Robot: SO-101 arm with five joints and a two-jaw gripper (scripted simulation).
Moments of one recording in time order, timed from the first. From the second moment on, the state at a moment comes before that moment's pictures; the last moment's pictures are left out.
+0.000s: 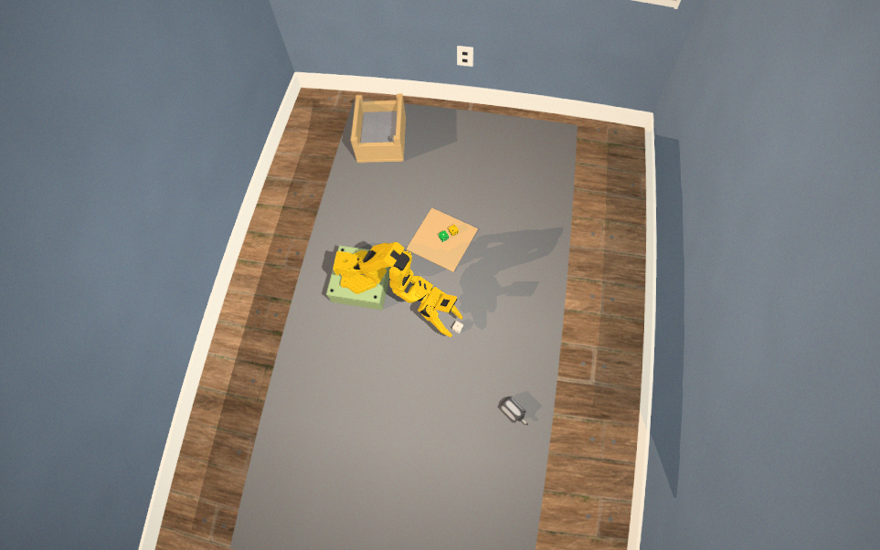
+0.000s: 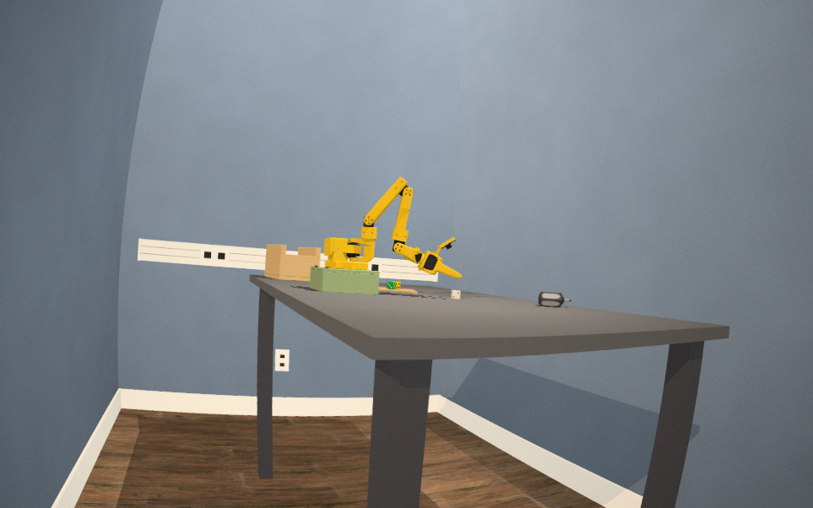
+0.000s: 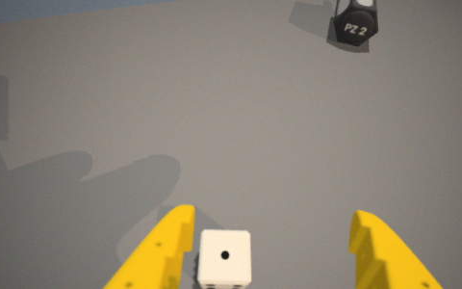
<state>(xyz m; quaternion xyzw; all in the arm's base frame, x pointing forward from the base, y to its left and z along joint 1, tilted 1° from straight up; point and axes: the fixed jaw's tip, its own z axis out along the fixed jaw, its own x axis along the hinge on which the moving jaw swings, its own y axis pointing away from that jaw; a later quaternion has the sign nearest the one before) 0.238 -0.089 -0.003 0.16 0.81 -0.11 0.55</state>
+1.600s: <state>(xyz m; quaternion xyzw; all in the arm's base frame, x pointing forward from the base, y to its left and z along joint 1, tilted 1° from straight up) 0.267 -0.100 0.117 0.13 0.66 -0.14 0.73</state>
